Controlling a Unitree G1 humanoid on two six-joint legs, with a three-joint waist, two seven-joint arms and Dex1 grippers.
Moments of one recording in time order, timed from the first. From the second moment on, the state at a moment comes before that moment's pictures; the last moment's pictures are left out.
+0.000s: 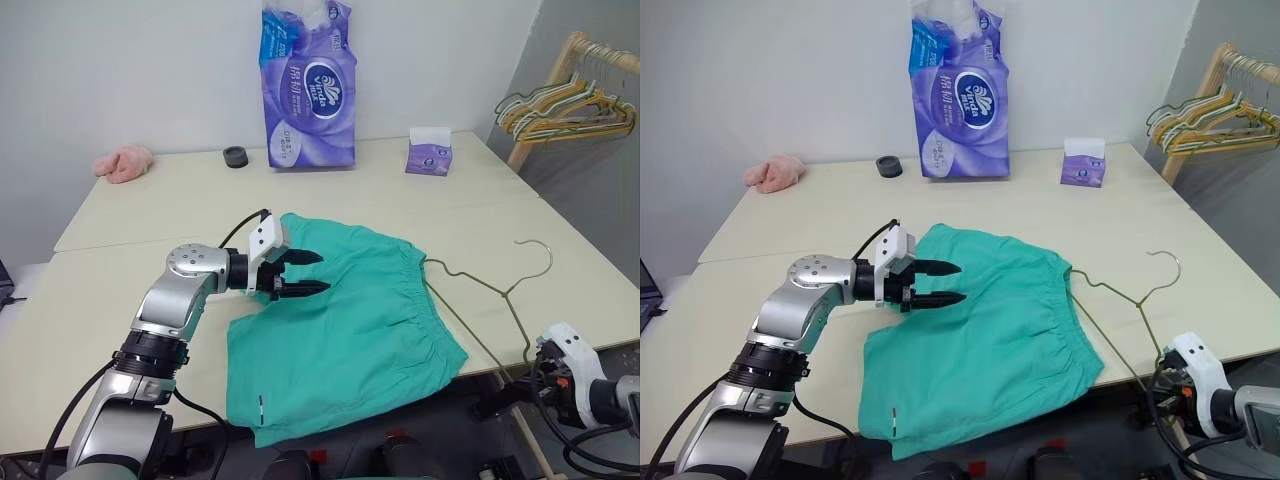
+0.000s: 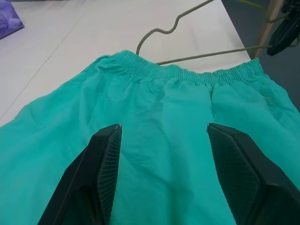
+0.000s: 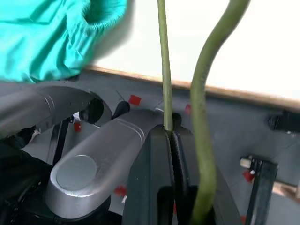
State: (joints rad) left arm -0.54 0.58 -0.13 0.16 -0.28 0.33 -1.21; right arm 0.27 -0.89 -0.37 -0.56 0.59 1.30 0.74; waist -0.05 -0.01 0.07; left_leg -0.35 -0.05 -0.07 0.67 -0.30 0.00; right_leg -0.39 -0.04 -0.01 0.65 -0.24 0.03
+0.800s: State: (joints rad) left arm -0.62 0.59 -0.11 0.28 -0.24 0.25 -1.16; right arm -0.11 -1.01 0.00 -0.25 0.54 1.19 0.82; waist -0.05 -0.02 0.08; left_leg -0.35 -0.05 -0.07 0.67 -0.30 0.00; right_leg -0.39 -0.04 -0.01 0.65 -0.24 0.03
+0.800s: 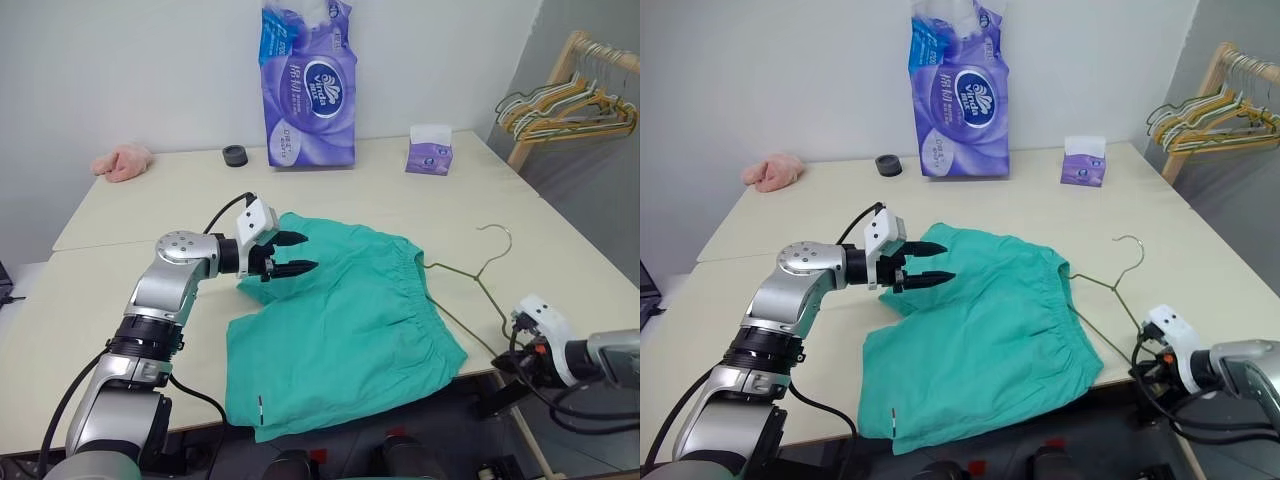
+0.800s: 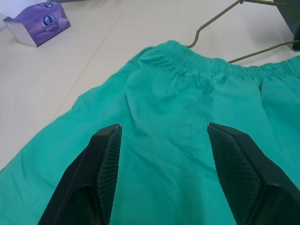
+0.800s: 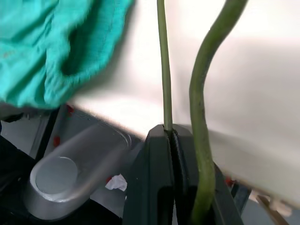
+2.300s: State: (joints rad) left arm -0.90 0.60 -0.22 0.50 -0.14 0.01 -1.46; right arm -0.39 -0.94 0.29 -0.50 0.34 0.91 0.85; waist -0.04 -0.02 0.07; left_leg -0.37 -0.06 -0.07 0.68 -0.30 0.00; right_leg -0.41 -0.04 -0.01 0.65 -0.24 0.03
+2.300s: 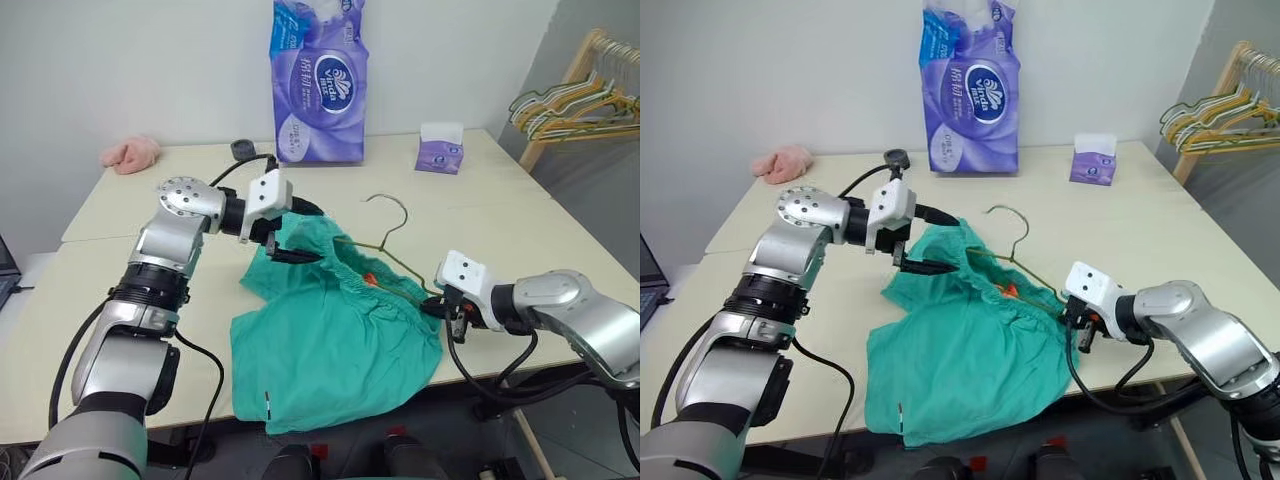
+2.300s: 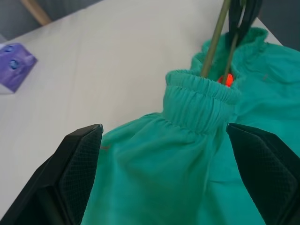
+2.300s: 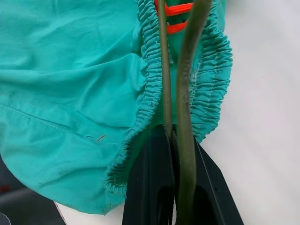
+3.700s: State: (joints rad) left arm -0.83 0.57 -0.27 0.51 -0.09 0.01 -1.54; right arm -0.39 -1.10 0.23 -0.43 0.10 0.48 1.08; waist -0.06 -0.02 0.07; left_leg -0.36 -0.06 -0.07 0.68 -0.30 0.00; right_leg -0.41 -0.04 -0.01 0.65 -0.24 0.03
